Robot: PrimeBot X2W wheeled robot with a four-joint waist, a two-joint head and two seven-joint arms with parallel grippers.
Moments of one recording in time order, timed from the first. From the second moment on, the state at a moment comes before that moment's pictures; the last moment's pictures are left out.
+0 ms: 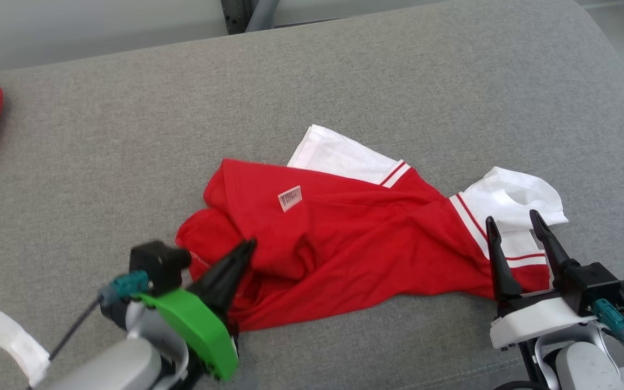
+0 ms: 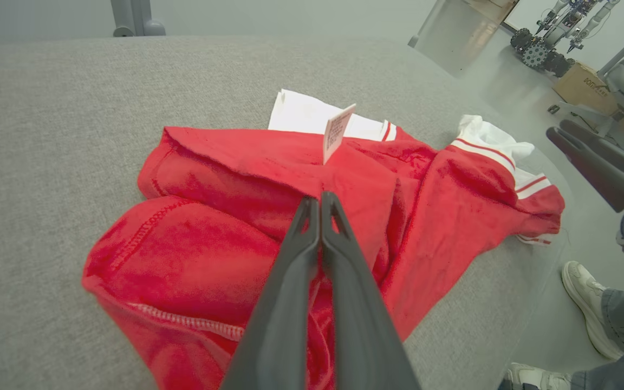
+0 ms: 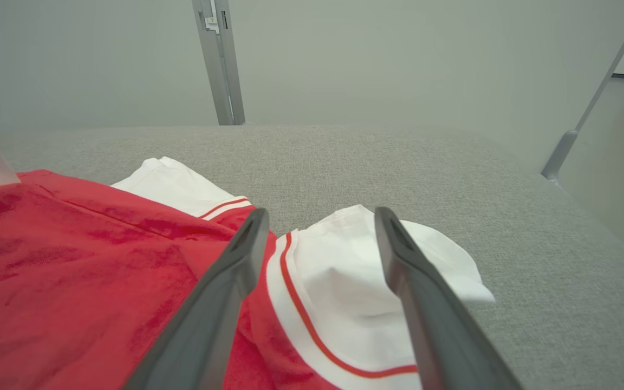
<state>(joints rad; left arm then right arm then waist) -0.55 0.61 -1.04 0.04 -1.07 0.15 -0.15 -0.07 -0.05 -0.02 0.13 0.04 0.13 -0.26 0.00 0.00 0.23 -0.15</state>
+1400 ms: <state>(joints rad) -0.31 0.65 -1.05 -0.09 -1.23 0.19 -0.16 -0.07 -0.05 -0.01 0.14 0.01 0.13 -0.26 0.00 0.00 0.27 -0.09</state>
